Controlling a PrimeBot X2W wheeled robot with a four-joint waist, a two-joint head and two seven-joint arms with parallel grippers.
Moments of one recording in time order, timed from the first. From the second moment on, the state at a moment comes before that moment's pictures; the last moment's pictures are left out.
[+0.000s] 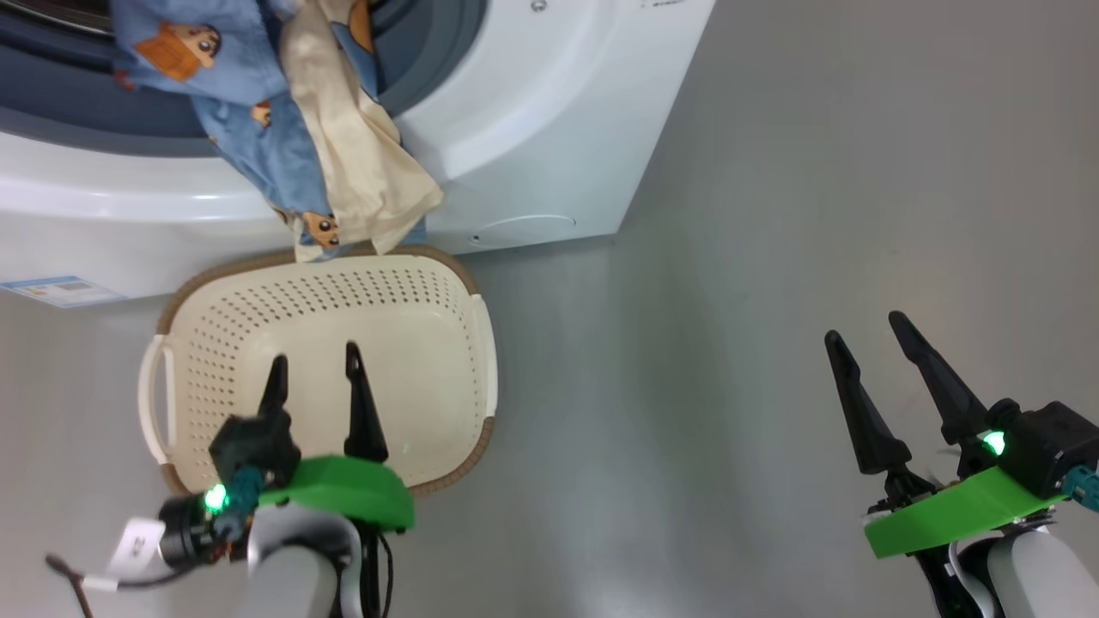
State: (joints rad) left arm -0.25 0.05 -0.31 0.20 -0.35 0.38 -0.20; right arm -0.15 -0.26 0.12 0.06 0.37 0.13 -0.26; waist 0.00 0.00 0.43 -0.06
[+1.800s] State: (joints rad) left arm -0.83 0.05 -0.05 0.62 -0.30 0.24 -0.26; right arm -0.31 -0.26 0.16 0.06 0.39 0.13 -0.26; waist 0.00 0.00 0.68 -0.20
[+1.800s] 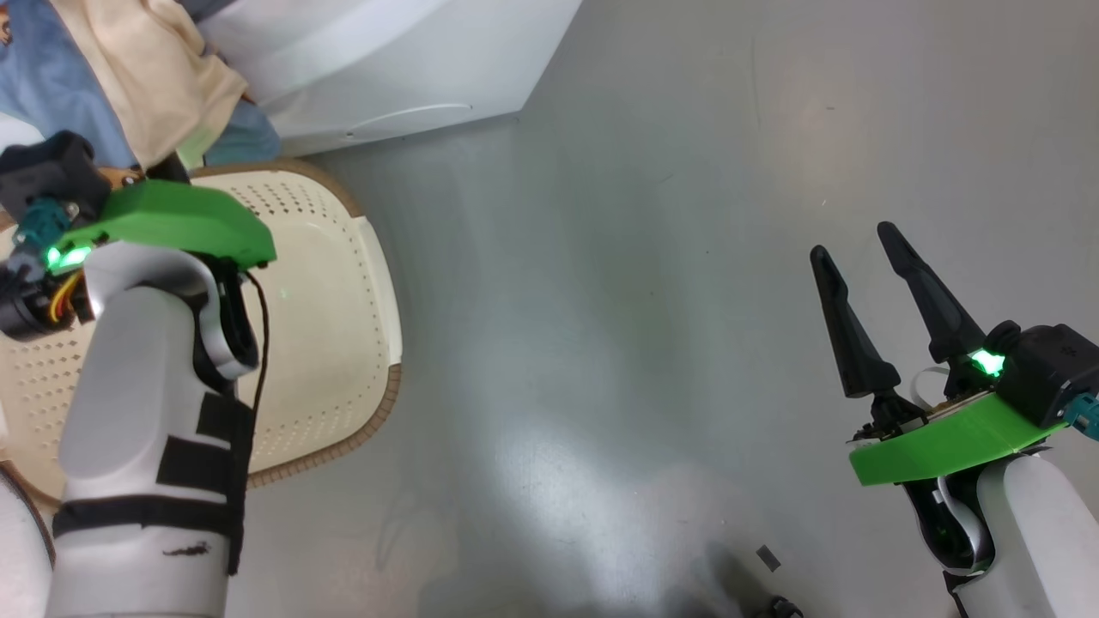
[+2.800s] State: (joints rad) left arm -1.02 0.16 -0.04 0.67 -0.16 0.30 -0.20; right arm -0.27 -0.21 0.18 0.10 0.44 0.13 -0.26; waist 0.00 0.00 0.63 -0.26
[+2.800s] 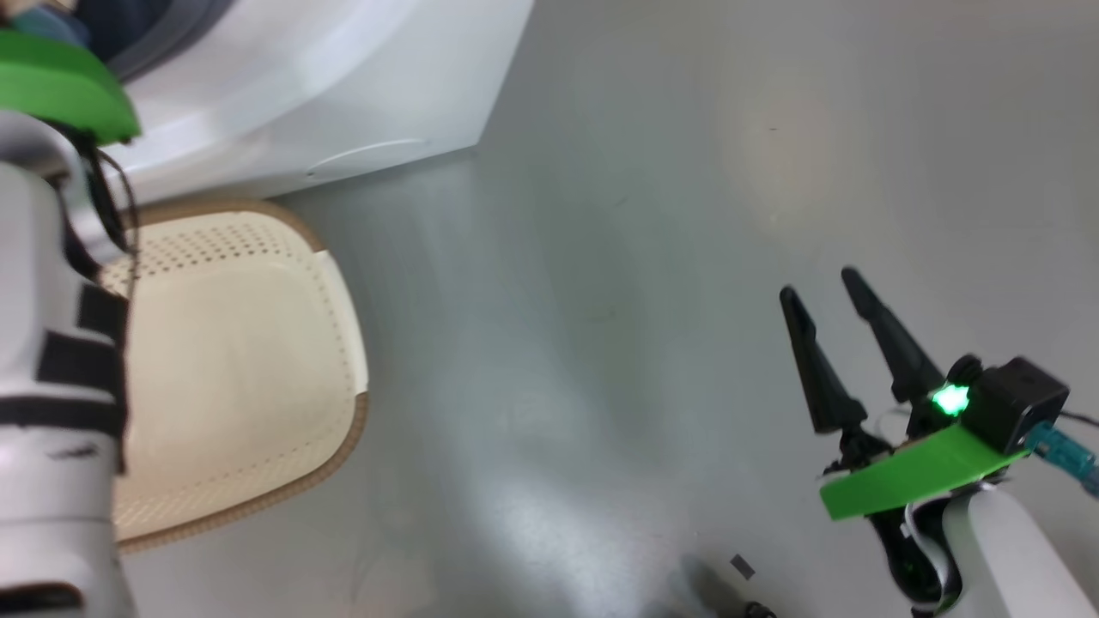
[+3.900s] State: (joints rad) left arm -1.54 0.41 -0.11 0.99 -0.05 0.32 -0.26; right arm -0.20 -0.21 0.23 0.12 0.47 0.13 -0.26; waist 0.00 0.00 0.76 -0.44
